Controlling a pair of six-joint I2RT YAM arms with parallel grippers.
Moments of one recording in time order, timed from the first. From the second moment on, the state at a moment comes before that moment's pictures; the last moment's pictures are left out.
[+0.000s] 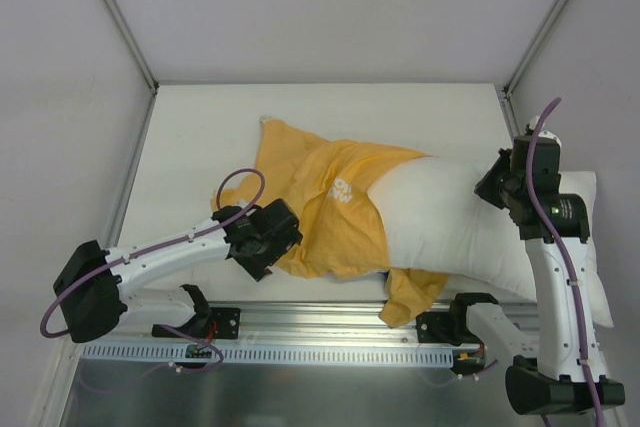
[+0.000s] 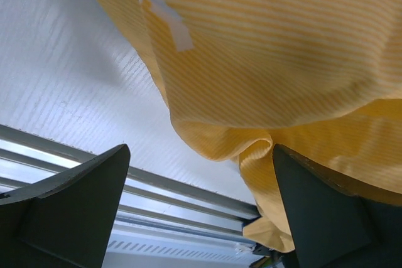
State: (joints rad) left arm -0.94 1.19 0.77 -0.87 -0.22 -1.69; right arm 0.04 0.90 1.23 -1.05 0.15 0.49
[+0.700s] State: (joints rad) left arm -0.89 1.45 0.80 -0.67 -0.16 -1.74; right arm 0.04 0.86 1.20 -1.06 0.14 0.49
